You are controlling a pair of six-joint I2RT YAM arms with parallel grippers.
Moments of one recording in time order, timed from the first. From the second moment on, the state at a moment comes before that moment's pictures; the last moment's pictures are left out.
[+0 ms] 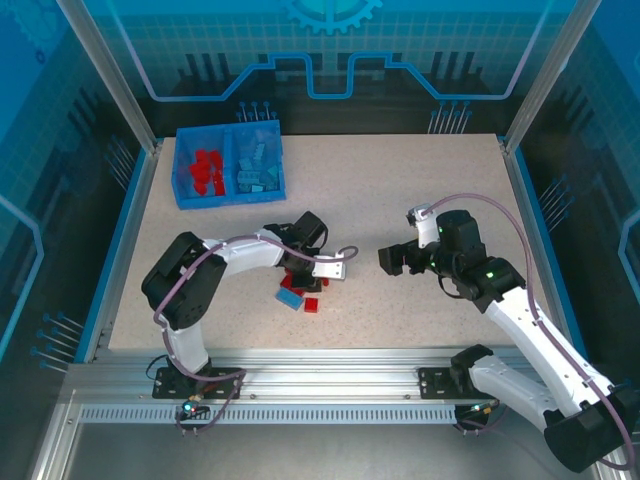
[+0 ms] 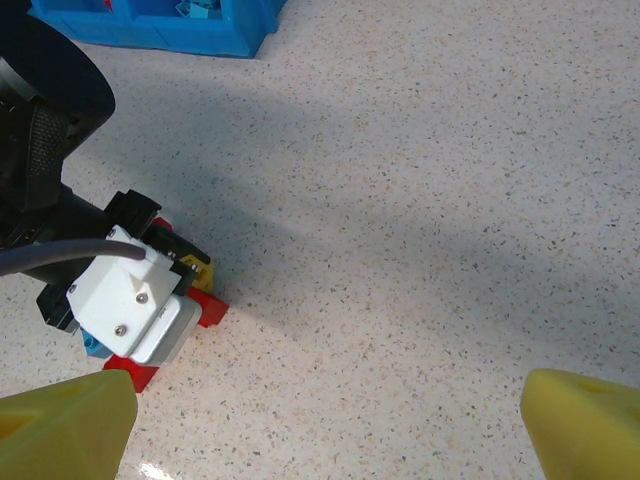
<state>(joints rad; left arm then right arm) -0.64 1.83 1.09 -0.53 0.26 0.91 0.41 0.89 0.83 -0.61 -0.17 0.15</state>
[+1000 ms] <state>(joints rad) -0.04 1.56 1.32 -0.31 0.04 0.01 0.40 0.91 0.81 -0.51 -0.37 0.18</state>
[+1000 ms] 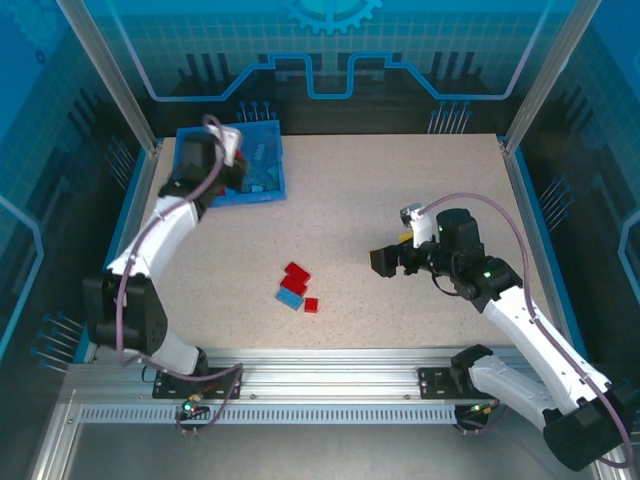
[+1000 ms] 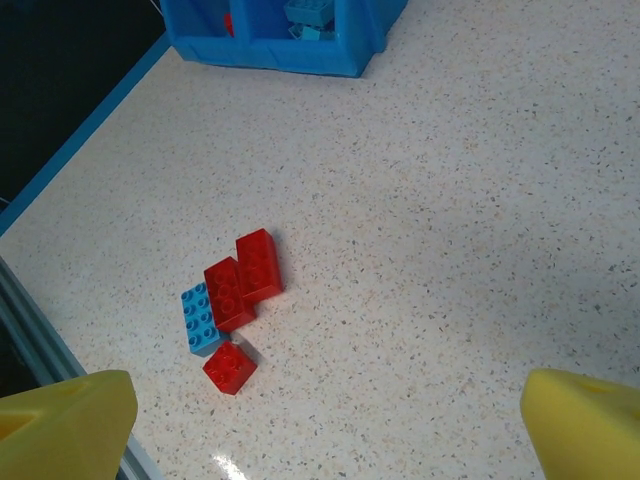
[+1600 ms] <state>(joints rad) 0.16 2.14 1.85 -0.64 0.14 -0.47 0.40 0.86 0.81 -0.52 -0.36 0.21</state>
